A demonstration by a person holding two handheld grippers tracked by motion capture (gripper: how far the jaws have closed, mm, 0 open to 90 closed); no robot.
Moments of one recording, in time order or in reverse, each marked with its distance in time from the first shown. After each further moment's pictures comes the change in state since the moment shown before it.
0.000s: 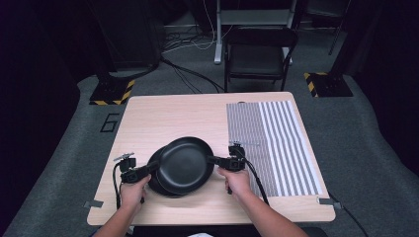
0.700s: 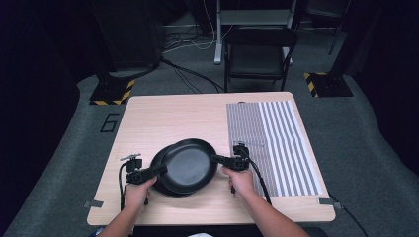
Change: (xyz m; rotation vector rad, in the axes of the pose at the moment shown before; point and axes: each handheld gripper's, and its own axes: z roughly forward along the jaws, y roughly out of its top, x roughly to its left) left arm -0.006 -0.006 0.008 0.061 -0.040 0.008; right arm -0.011 0.001 -0.005 -0.026 -0.007 0.009
